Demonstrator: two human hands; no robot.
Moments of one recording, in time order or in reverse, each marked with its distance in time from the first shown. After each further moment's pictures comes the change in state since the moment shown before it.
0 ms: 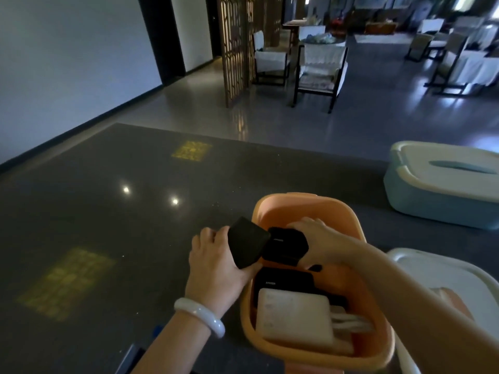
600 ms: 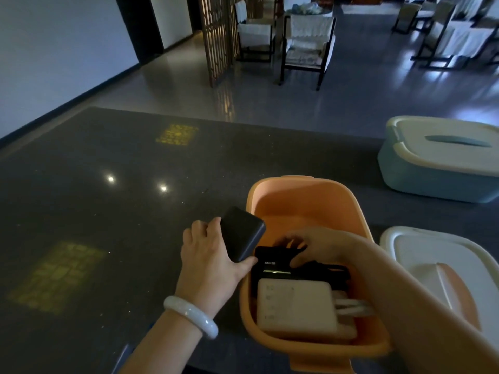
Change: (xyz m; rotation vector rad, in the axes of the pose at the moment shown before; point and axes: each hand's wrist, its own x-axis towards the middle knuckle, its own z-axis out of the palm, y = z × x) left_hand 0.006 -0.012 0.008 0.061 -0.058 0.010; right_hand 0.005 0.011 0.025 0.245 -0.301 0.089
